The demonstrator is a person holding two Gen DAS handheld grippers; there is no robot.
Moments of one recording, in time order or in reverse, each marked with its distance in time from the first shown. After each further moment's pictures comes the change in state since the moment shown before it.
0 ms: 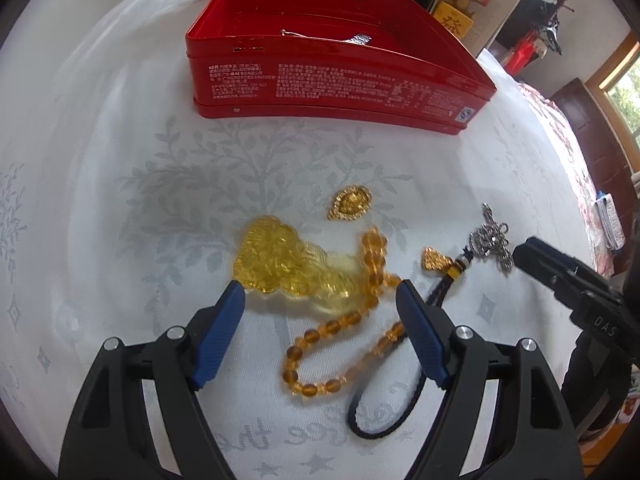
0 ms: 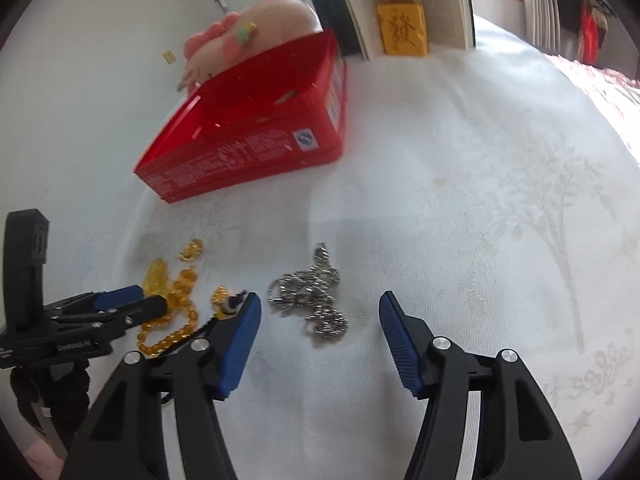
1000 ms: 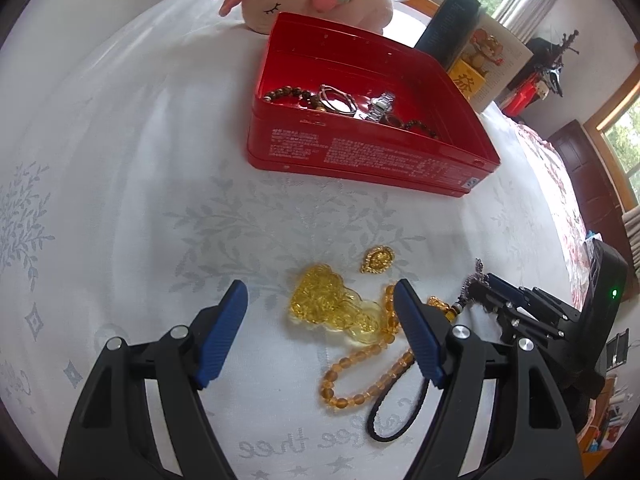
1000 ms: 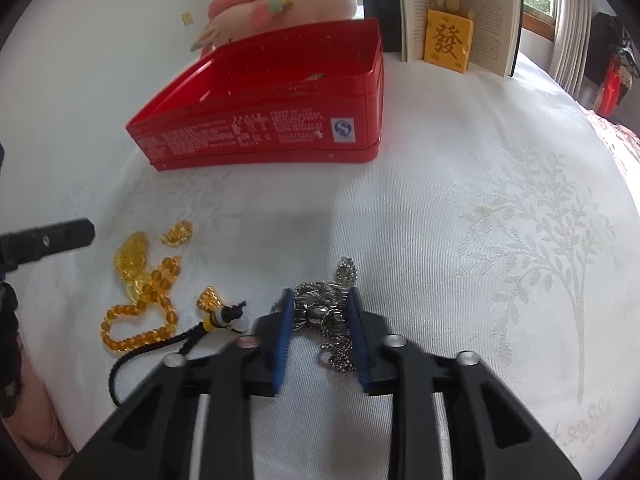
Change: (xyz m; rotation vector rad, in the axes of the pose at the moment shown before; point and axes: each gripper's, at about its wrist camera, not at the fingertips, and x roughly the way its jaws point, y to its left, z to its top) left arm -0.044 0.037 0.015 -0.073 -0.101 -0.050; right arm 0.025 0.030 0.008 -0.173 0.011 -0.074
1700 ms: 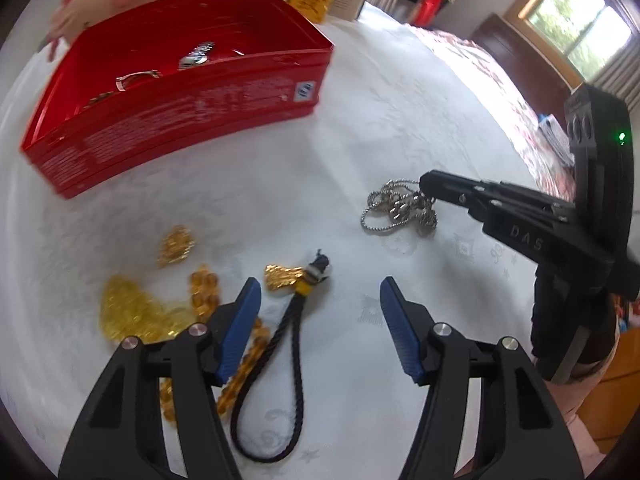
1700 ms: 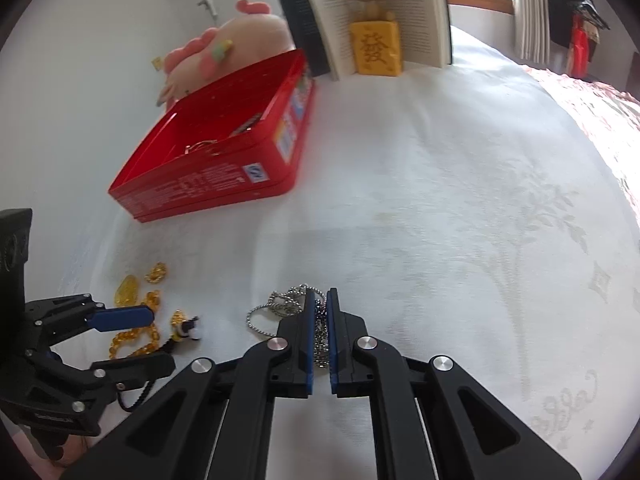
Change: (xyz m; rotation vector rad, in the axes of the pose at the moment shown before) left arm 0.059 -0.118 -0.019 0.373 0.164 -0.130; right arm -0.032 -0.064 0.000 0.156 -0.056 0.009
